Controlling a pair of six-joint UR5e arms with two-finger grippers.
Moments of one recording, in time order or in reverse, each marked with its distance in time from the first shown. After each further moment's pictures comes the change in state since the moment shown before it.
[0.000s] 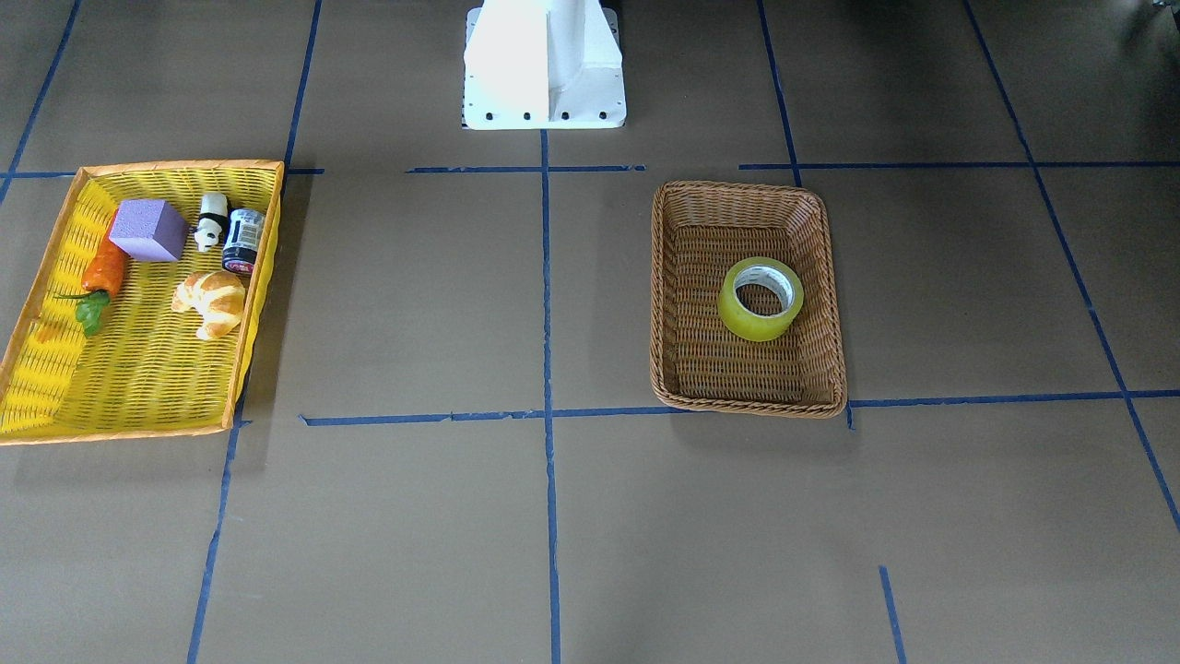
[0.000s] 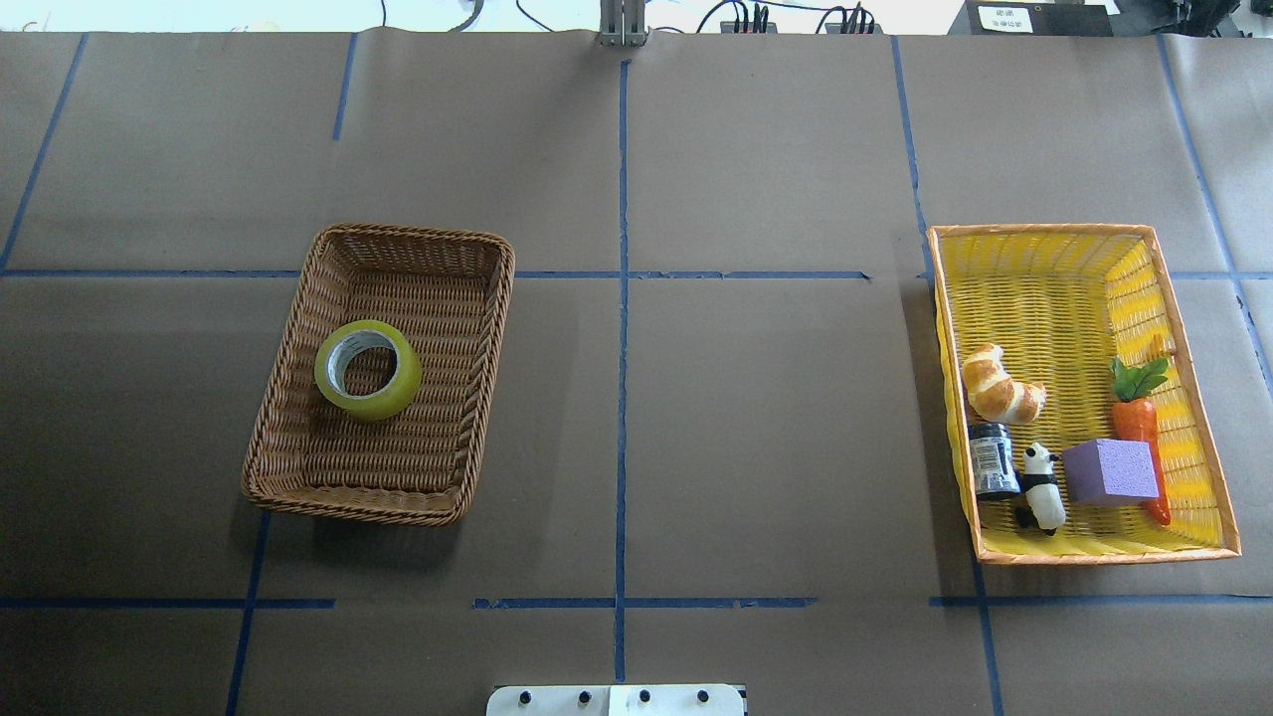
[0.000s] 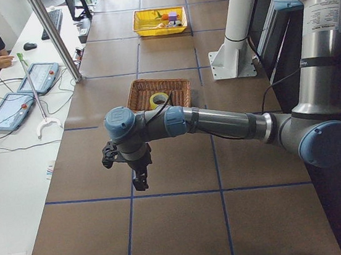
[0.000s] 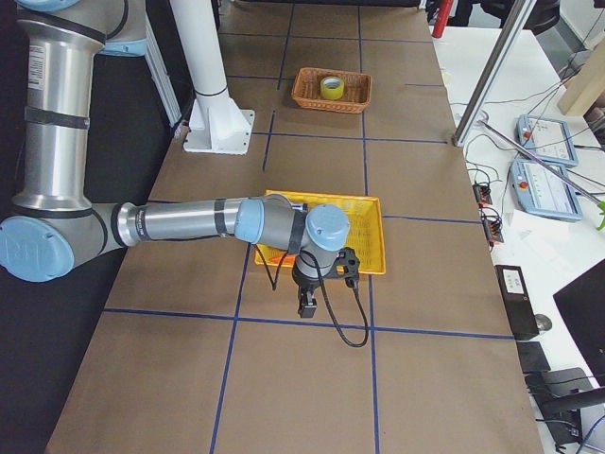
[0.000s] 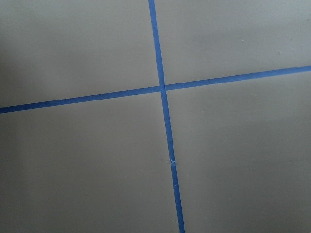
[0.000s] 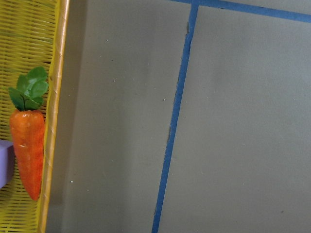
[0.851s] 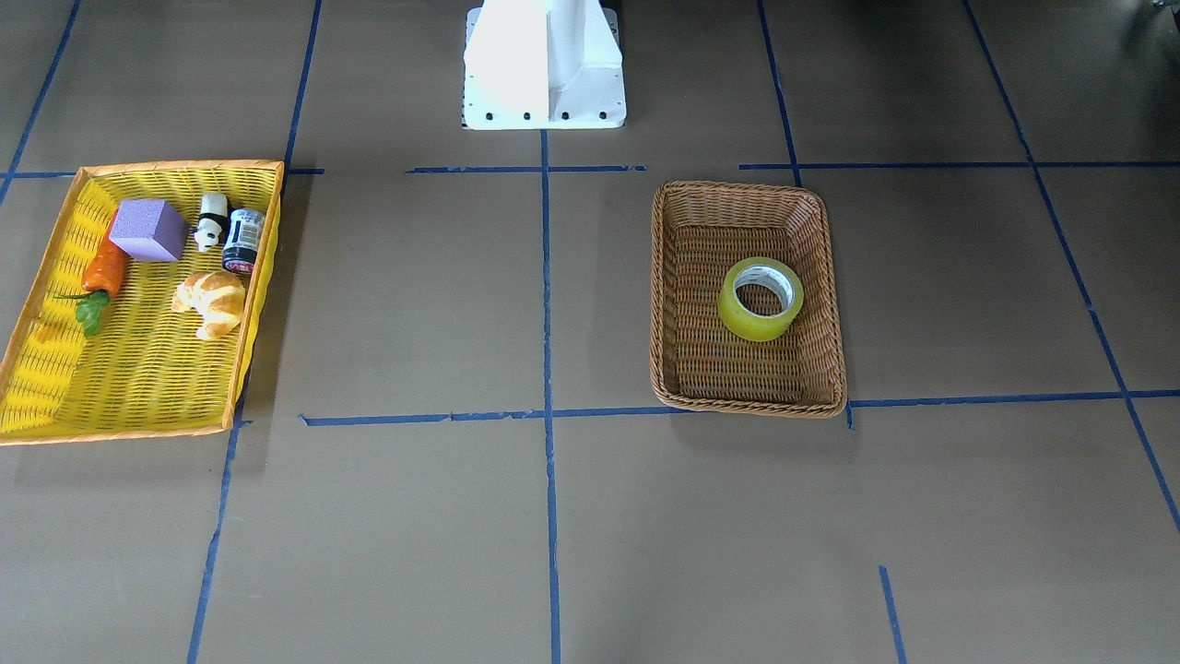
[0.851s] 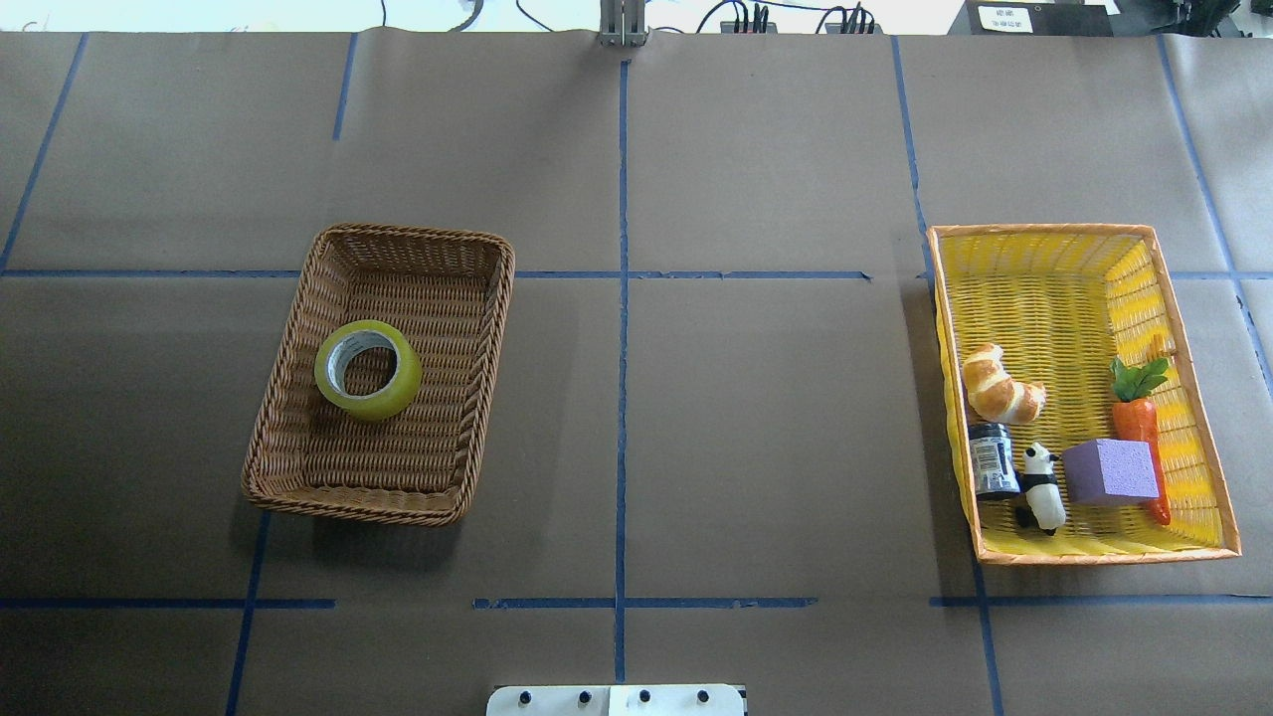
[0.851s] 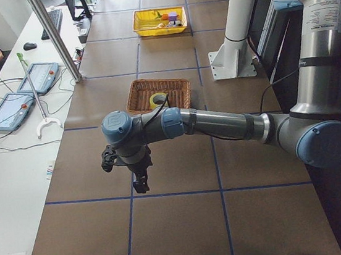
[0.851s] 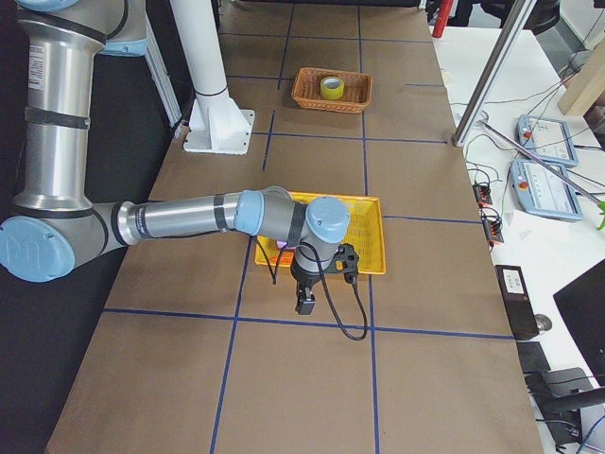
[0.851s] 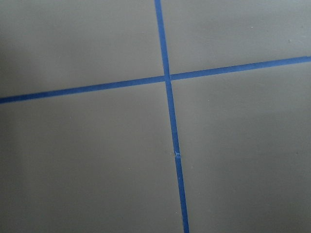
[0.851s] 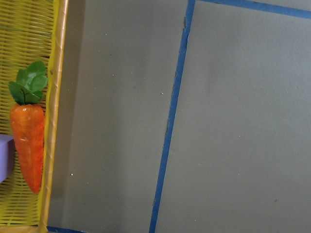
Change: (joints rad) left arm -0.005 -0.012 0.020 0.022 -0.006 0.008; right arm 0.001 0.004 0.045 -0.057 -0.032 -0.004
